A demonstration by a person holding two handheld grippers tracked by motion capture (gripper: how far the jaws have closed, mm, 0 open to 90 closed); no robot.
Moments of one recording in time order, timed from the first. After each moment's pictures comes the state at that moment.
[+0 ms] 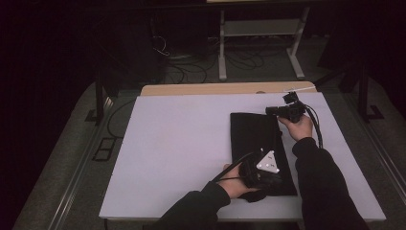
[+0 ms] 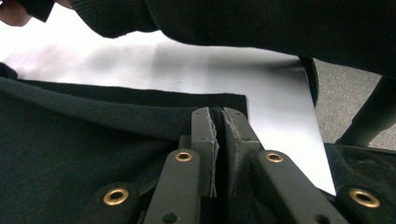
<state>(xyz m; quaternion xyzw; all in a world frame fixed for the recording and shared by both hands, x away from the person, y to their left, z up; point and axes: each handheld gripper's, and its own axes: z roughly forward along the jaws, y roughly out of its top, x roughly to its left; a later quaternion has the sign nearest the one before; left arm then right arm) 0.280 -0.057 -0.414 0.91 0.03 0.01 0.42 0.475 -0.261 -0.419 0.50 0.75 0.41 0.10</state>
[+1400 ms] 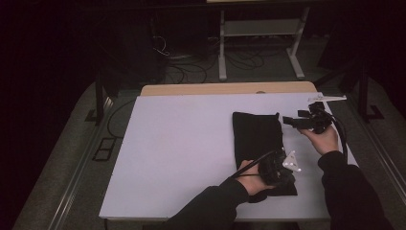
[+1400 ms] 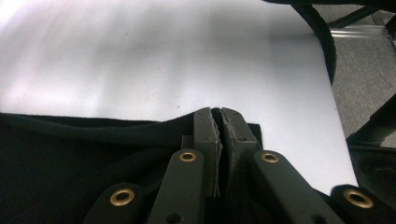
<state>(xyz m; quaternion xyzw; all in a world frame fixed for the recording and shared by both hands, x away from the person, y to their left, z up) 0.288 -0.108 -0.417 0.93 0.01 0.02 0.37 0.416 -0.314 -0.405 0.50 0.74 0.43 0.15</state>
